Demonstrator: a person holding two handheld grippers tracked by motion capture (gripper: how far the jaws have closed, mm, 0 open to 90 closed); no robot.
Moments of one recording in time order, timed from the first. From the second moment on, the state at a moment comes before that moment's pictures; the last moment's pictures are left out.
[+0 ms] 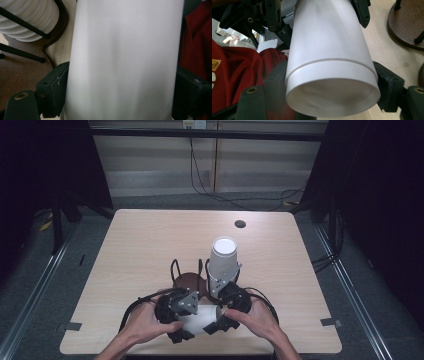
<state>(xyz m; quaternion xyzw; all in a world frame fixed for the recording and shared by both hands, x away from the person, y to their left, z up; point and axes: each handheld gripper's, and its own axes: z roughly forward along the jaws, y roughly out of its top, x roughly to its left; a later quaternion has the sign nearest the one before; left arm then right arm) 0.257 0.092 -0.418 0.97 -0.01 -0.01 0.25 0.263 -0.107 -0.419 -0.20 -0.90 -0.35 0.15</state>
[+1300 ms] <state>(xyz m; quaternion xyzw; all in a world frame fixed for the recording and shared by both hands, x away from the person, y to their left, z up) 0.269 0.154 -0.399 0.88 0.10 -0.03 0.46 0.264 -0.139 -0.419 -0.25 -0.88 -0.38 0.13</state>
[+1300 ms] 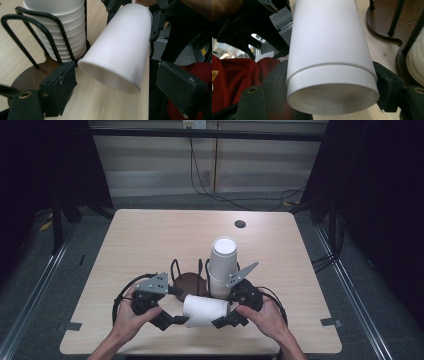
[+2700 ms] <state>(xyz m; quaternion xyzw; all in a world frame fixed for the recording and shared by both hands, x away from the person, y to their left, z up) 0.262 0.171 -0.409 0.82 0.15 -0.02 0.56 0.259 -0.151 -0.416 -0.22 -0.81 -0.54 0.11</state>
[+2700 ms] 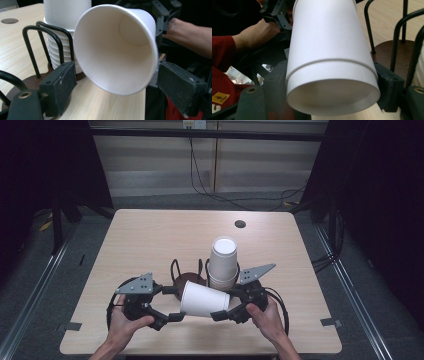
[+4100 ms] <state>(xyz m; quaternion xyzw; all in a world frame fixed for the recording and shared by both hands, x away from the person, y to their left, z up) 0.265 0.153 -0.415 0.80 0.11 -0.08 0.58 0.258 -0.132 -0.418 -0.18 -0.82 -0.53 0.13</state>
